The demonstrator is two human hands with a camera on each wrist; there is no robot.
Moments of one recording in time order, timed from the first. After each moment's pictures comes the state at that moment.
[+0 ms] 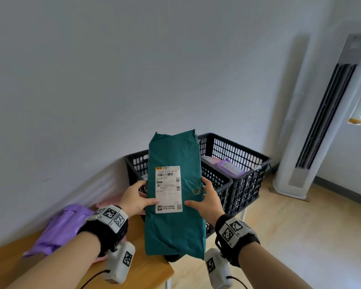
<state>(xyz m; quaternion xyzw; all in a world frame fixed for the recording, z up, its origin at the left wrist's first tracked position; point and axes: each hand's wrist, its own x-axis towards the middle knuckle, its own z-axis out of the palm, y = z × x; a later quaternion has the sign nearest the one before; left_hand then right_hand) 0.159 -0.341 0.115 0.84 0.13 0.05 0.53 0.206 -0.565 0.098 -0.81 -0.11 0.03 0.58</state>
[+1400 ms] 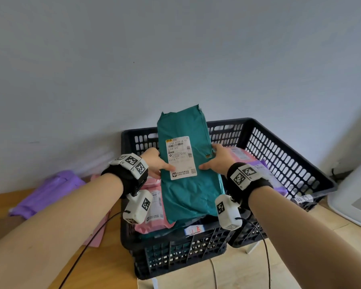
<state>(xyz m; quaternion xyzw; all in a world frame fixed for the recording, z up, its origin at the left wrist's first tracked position) 0.398 -0.377 0.117 0.79 0.30 -0.07 0.53 0.517 -0.555 0.107 -0.88 -0.18 0.18 0.41</state>
